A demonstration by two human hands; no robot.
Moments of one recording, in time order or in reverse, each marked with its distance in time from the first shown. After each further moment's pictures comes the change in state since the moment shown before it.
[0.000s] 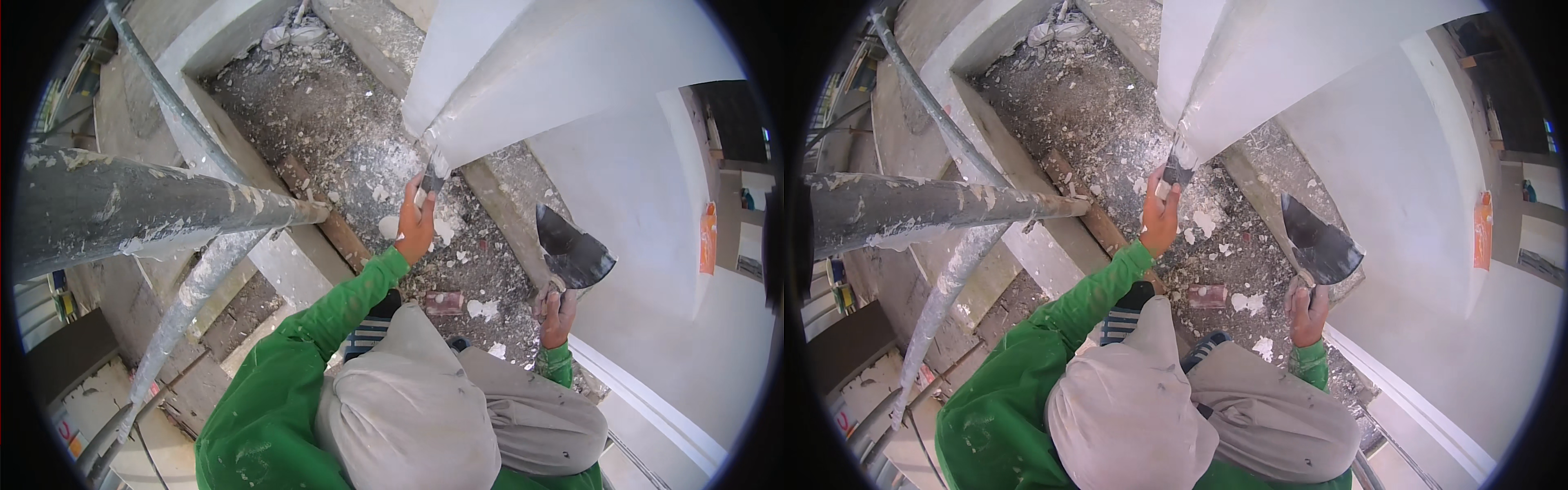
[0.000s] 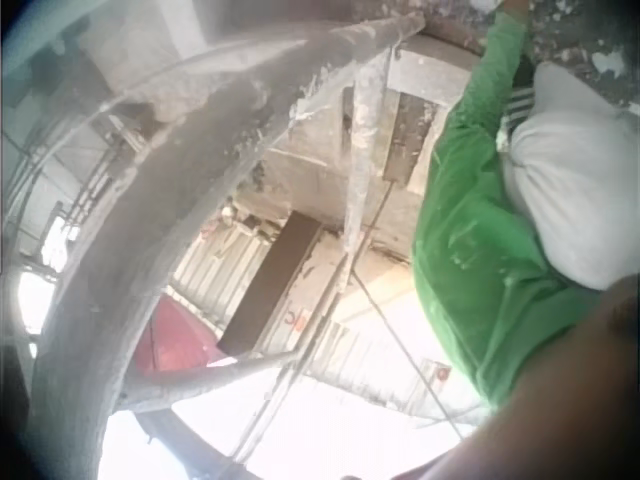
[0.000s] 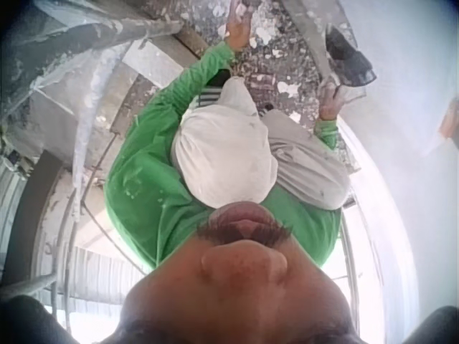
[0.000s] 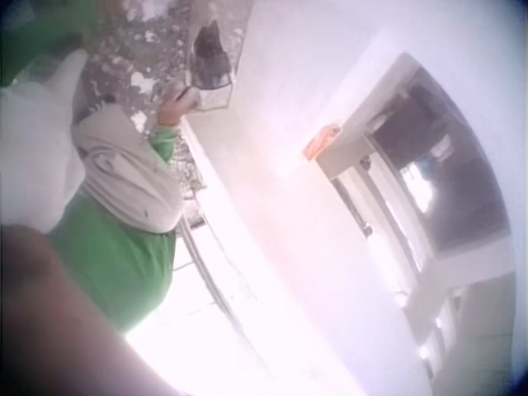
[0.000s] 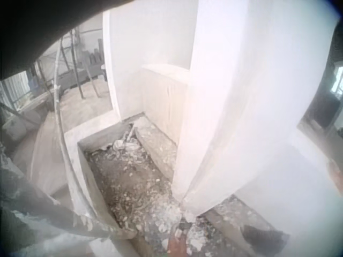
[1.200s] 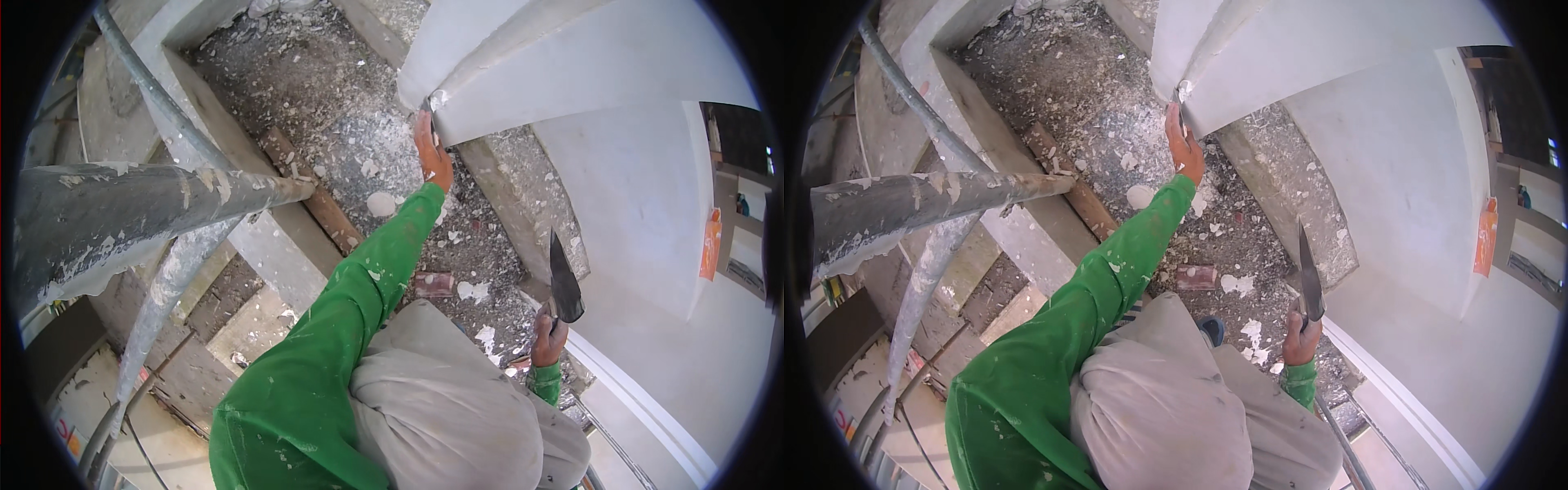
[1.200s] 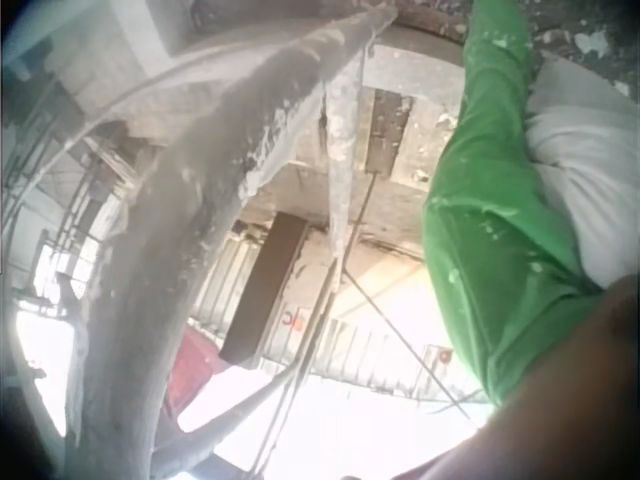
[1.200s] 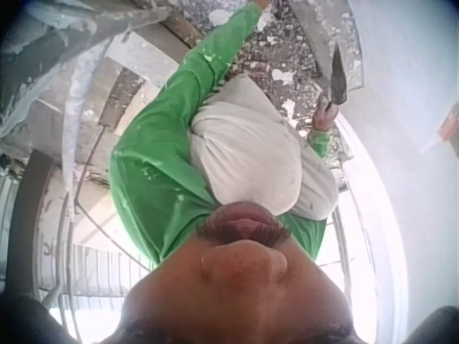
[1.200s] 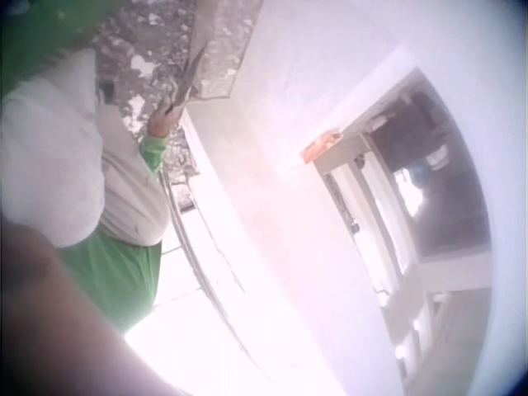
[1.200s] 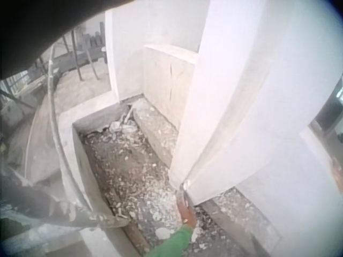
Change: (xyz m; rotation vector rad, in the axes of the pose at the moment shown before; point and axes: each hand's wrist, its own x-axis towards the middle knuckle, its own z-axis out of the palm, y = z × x) left_hand 0.102 -0.114 0.052 0.378 0.424 0.447; right_hand -0.055 0.032 -0.039 -0.367 0.078 0.074
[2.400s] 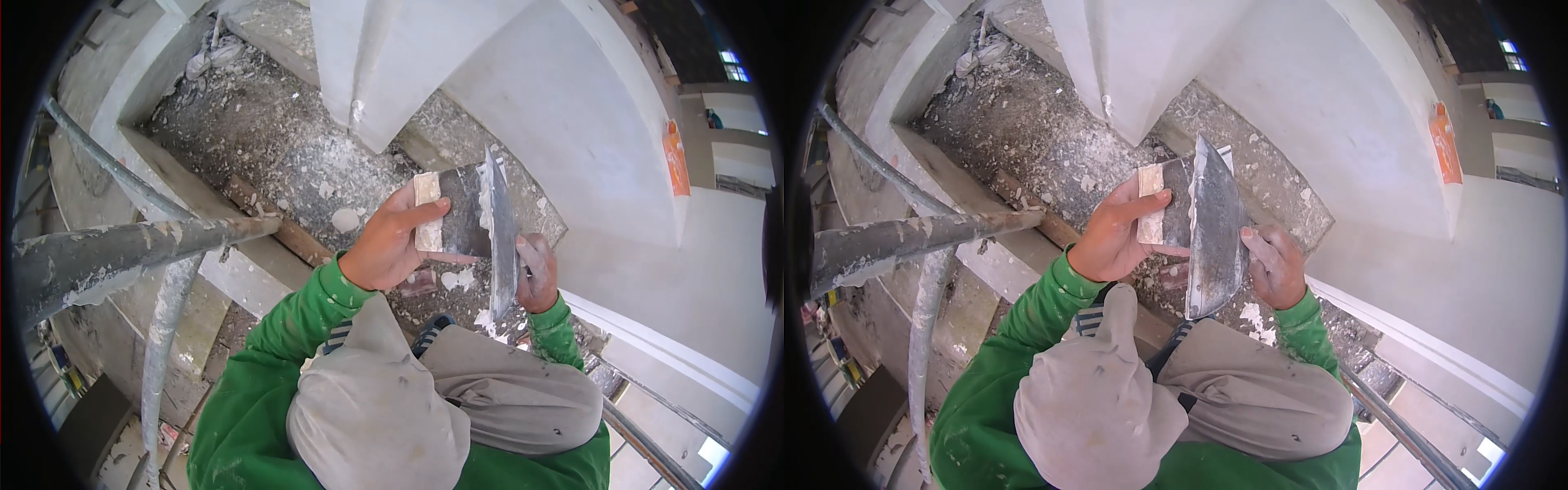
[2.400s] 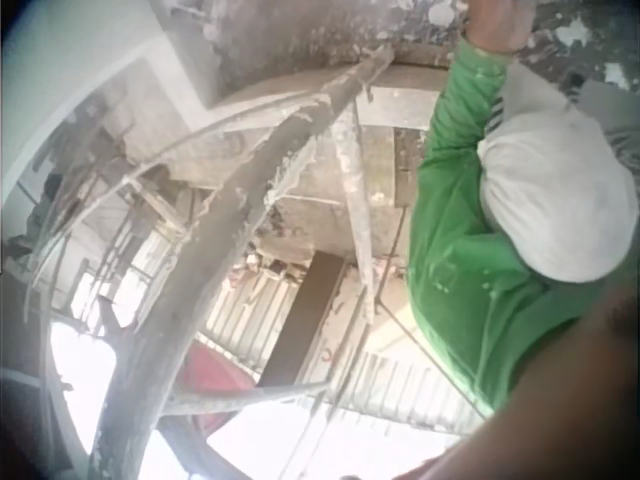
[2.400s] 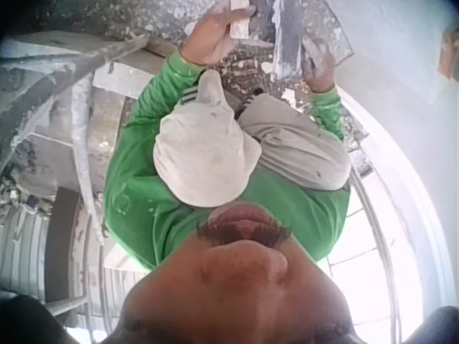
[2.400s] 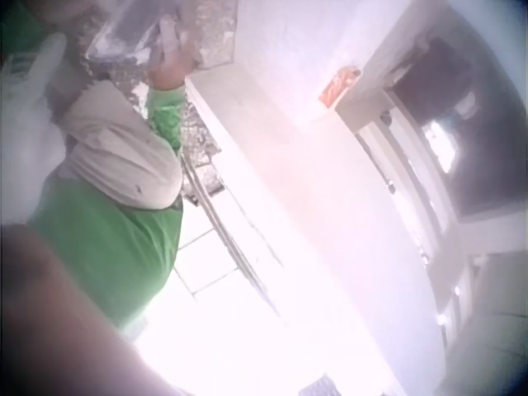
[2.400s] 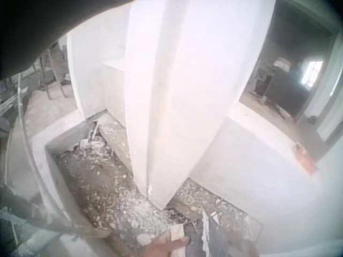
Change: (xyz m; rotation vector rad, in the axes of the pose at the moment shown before) left_hand 0.024 0.281 -0.128 -1.193 -0.964 -1.254; right_hand 0.067 -0.090 -0.003 -0.331 -0.058 -0.833
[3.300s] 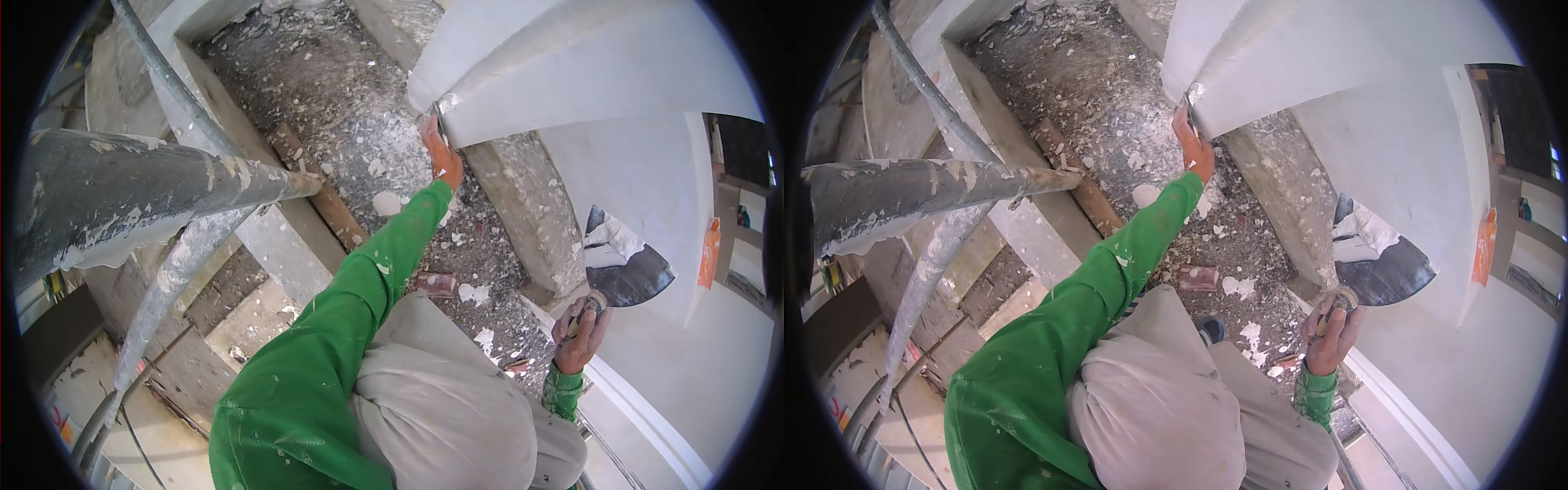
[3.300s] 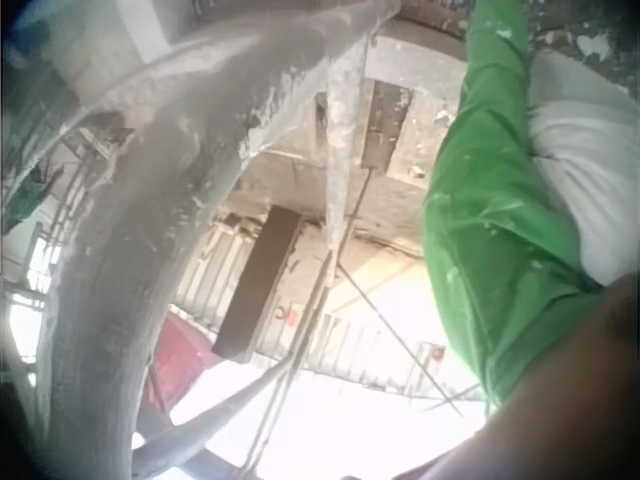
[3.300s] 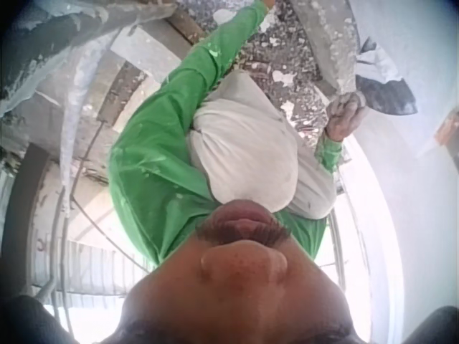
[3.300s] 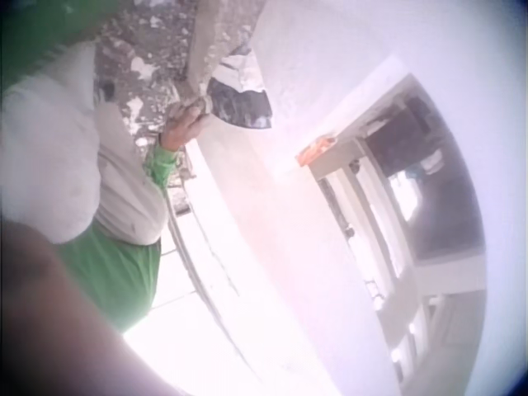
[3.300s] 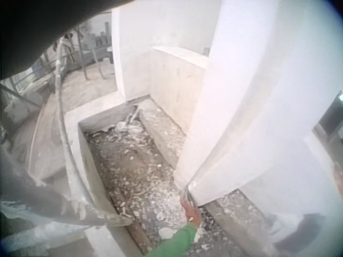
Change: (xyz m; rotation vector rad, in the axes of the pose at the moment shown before) left_hand 0.179 -0.022 -0.255 1.205 0.966 1.218; right_hand -0.021 -0.033 -0.005 0.679 0.307 0.775
